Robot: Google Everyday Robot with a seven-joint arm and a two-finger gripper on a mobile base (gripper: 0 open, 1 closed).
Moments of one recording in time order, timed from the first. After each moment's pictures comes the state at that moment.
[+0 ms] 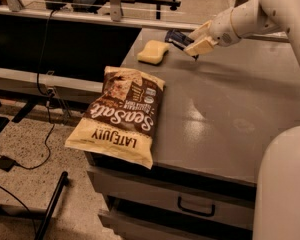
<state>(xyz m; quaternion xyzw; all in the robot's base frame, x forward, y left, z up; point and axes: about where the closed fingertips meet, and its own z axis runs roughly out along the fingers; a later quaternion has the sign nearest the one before) 0.767 -0.151 0.897 -0.56 0.69 0.11 0.44</state>
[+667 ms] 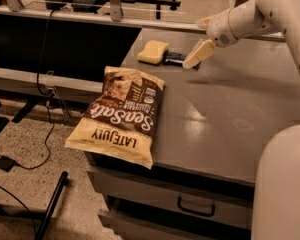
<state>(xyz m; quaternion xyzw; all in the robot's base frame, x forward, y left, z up) 0.769 -0.145 0.892 -0.56 0.69 0.12 0.44</state>
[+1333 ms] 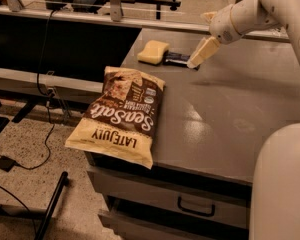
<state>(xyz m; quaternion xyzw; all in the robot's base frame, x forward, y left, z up) 0.768 -0.152 0.899 -0.58 0.69 0.09 0.43</state>
